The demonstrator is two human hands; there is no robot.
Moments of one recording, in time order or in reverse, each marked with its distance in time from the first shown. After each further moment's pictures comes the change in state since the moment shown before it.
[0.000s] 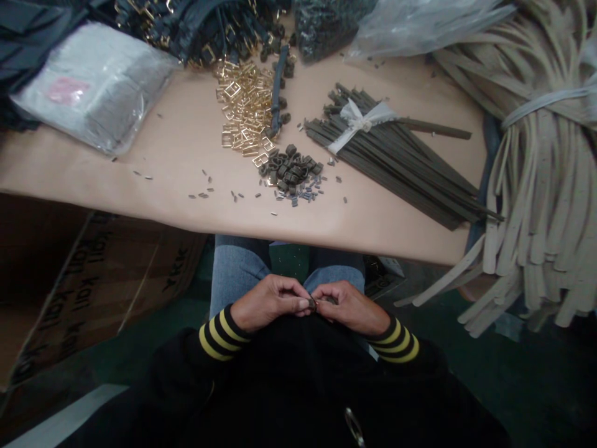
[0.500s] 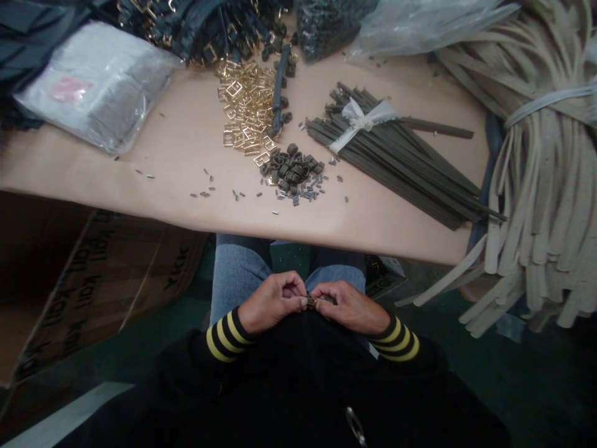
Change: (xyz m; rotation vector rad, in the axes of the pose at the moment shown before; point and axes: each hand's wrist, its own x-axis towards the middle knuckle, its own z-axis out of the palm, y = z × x) left_hand 0.004 -0.009 0.003 0.151 0.123 0.085; right_hand 0.001 -0.002 0.000 -0.138 0.007 -0.025
